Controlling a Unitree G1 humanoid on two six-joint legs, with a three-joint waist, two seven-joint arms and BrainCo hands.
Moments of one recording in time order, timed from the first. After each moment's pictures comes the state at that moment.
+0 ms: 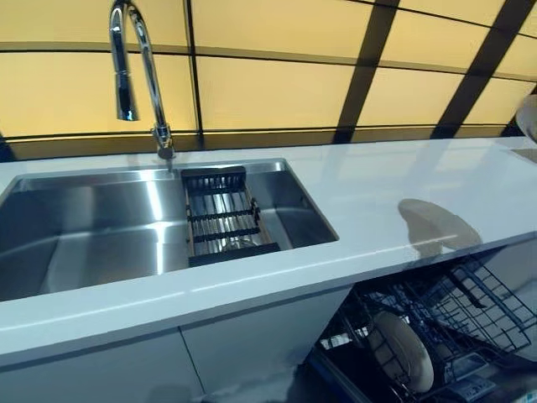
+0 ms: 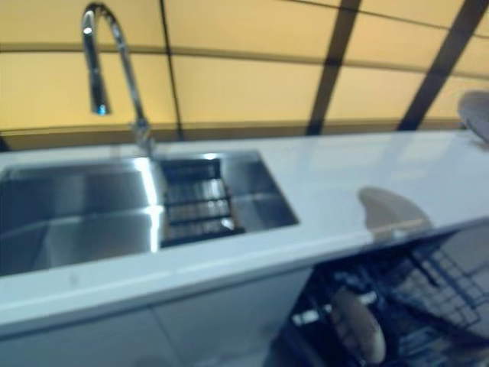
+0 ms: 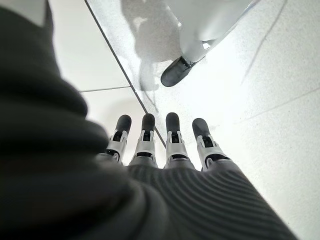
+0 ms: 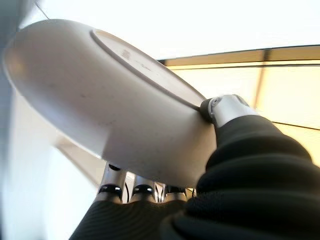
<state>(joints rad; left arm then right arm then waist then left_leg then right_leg) -0.02 0.35 -0.25 1.24 -0.09 0.12 -0.07 -0.91 -1.55 0.57 0.67 -0.15 0.00 0.17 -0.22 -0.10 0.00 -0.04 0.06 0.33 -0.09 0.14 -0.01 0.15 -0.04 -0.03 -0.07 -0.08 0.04</state>
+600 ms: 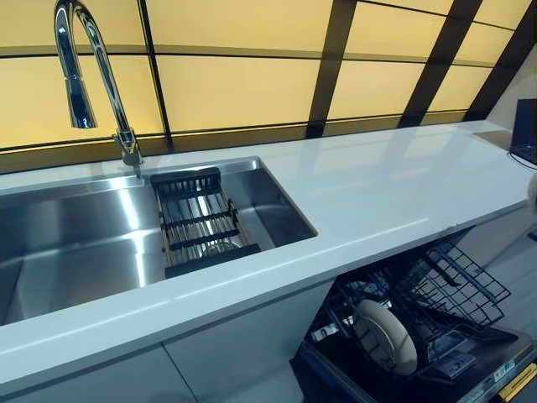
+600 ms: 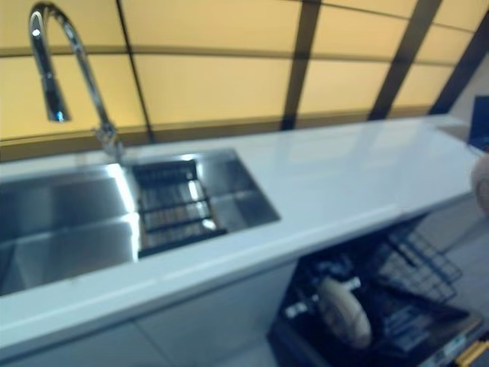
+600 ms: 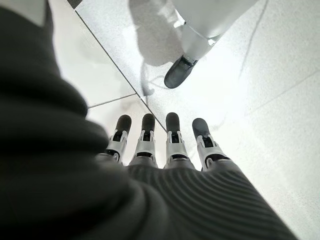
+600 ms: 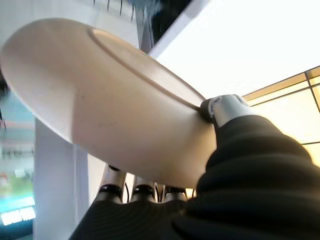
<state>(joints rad) -0.02 0.36 -0.25 1.24 -0.05 0.14 -0.10 -0.34 -1.48 0.08 0.67 0.11 0.05 0.35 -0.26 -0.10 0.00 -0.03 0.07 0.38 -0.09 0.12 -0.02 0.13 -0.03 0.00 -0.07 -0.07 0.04</state>
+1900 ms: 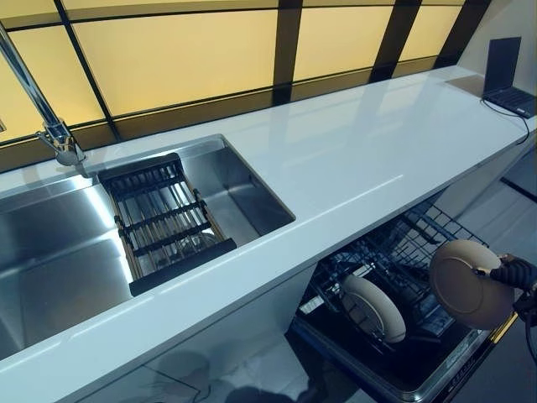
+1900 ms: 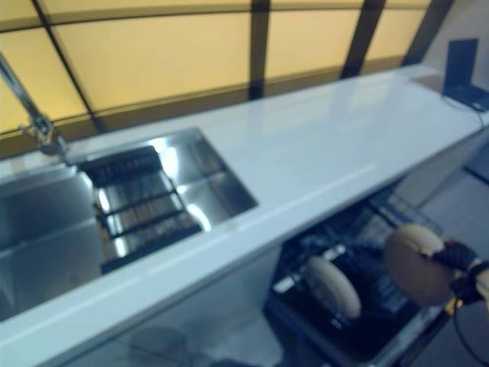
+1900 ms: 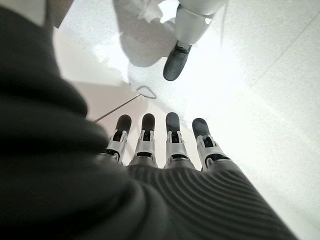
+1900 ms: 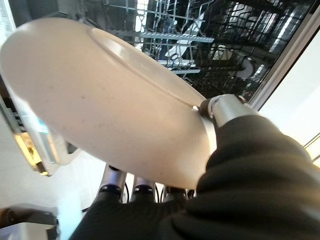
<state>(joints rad) -0.06 0.37 -0.25 1.20 0.03 0.13 -0.12 -0.08 -1.06 -0.07 0.41 0.15 0.20 0.28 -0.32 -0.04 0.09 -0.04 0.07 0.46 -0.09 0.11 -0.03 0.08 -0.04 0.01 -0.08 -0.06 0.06</state>
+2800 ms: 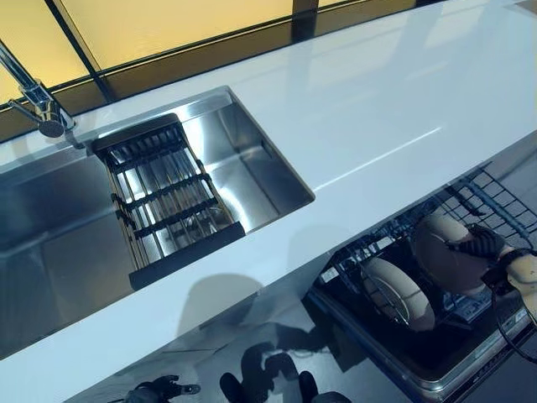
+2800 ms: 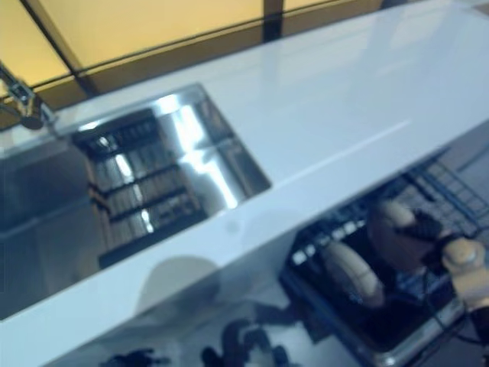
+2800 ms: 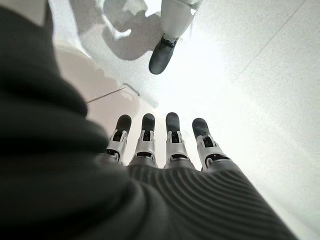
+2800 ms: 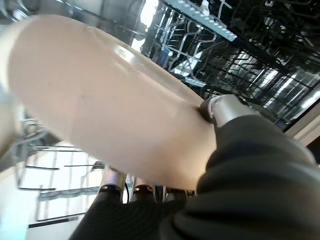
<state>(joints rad) -0.13 0.38 -0.27 1.15 0.02 0.12 -0.12 -0.30 -1.03 0.08 0.38 -0.03 0.20 0.23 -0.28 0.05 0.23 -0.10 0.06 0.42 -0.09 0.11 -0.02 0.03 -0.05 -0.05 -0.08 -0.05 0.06</state>
